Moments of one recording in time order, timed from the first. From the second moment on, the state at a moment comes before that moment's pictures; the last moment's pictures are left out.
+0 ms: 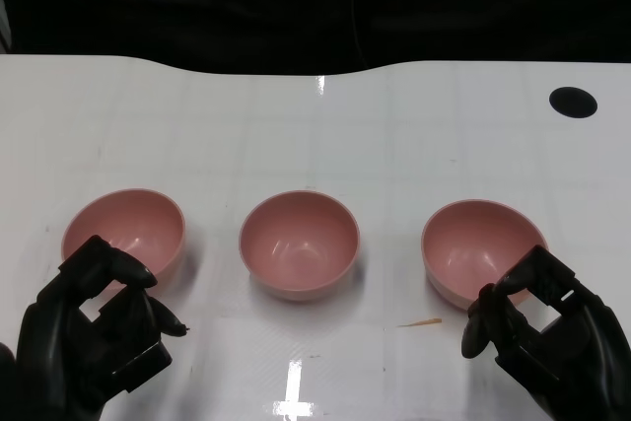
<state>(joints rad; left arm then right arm) 0.20 -0.05 0.17 -0.18 -0.31 0.04 -0.10 0.17 0.13 -0.09 -0.01 0.48 0.00 0.32</state>
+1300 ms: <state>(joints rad) 0.25 0.07 0.11 -0.19 0.34 -0.27 0.09 0.17 0.13 -0.08 -0.03 0.47 0.02 0.31</state>
